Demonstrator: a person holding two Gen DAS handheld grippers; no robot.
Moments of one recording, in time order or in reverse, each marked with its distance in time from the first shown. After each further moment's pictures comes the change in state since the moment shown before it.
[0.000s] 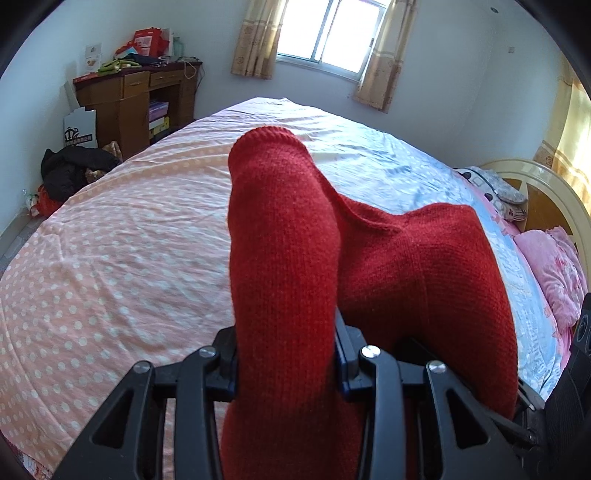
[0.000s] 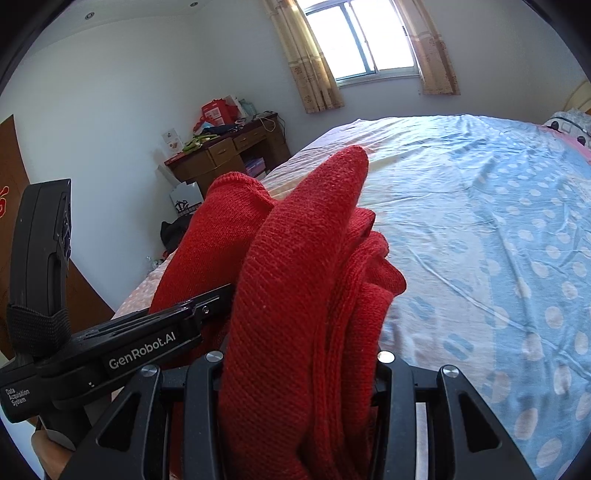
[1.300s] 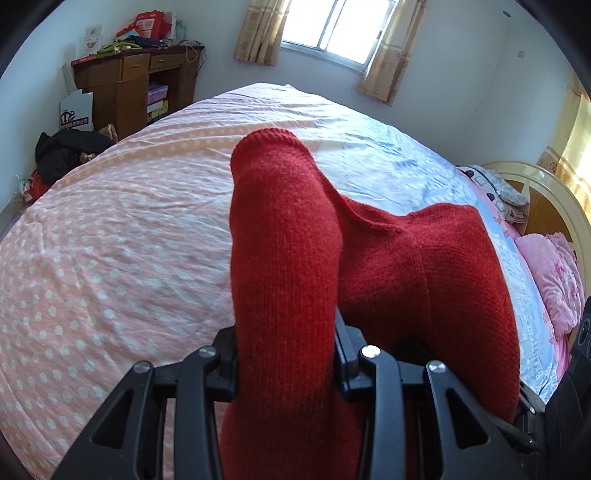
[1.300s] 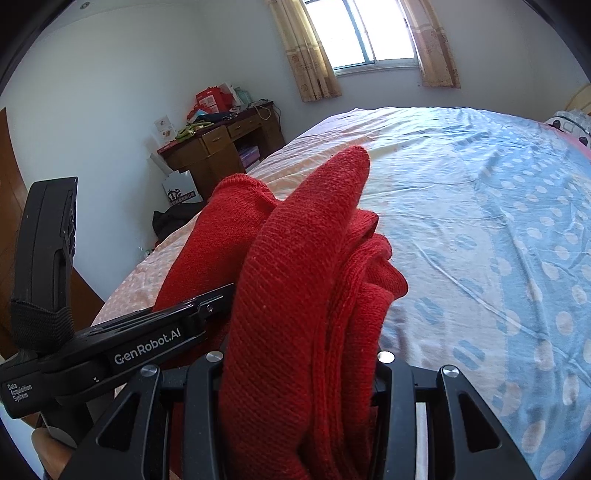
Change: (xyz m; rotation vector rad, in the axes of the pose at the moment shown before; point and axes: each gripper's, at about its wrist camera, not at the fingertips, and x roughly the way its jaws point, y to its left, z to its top) left arm 0.026 0.011 0.006 -0.040 0.050 -0.022; right arm 0.033 -0.005 0.005 -0.013 0.047 -0.023
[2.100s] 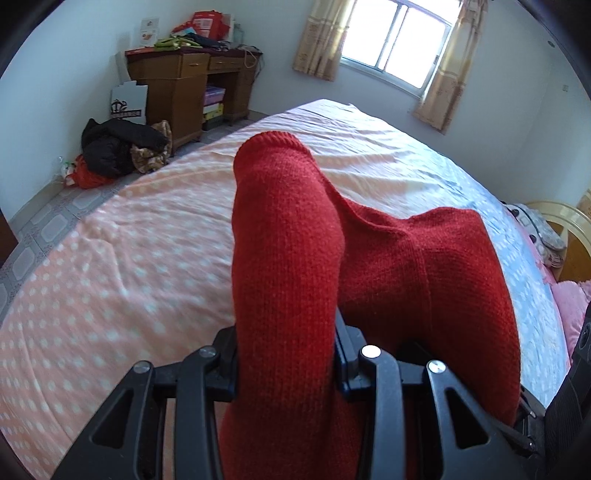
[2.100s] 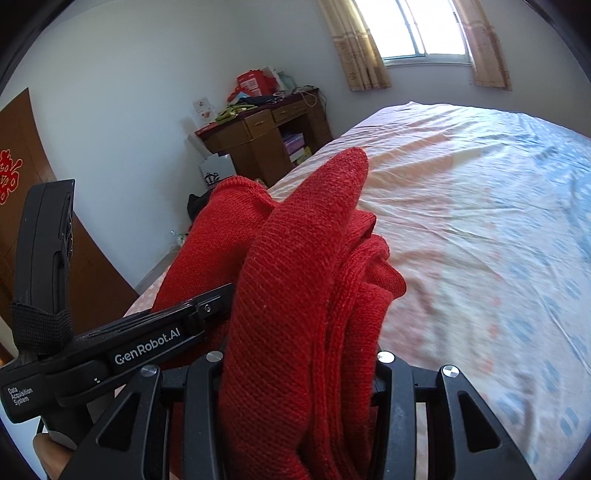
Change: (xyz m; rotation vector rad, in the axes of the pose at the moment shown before) left arm 0.004 0.090 0.039 -0.116 -0.054 0.146; right arm 0.091 0.079 0.034 -0.082 0.045 0.142
